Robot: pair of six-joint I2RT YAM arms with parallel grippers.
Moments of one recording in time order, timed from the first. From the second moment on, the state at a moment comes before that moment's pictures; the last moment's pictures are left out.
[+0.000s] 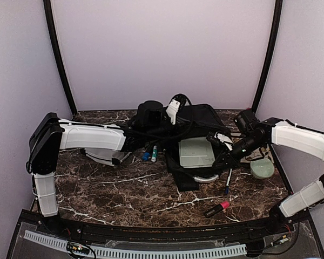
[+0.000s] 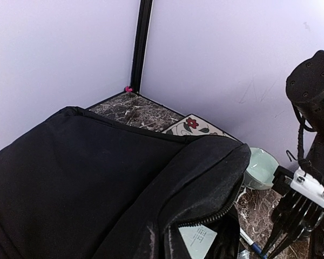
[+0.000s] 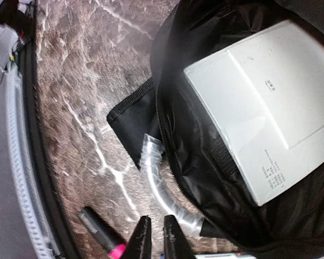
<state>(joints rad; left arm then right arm) -0.91 1.96 1.43 0.32 0.06 -0.16 0.45 1.36 0.95 -0.77 -0.61 -0.47</state>
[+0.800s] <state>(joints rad) -0.91 1.96 1.43 0.31 0.13 -0.18 0.70 1.60 0.98 -0.40 0.10 -0.73</state>
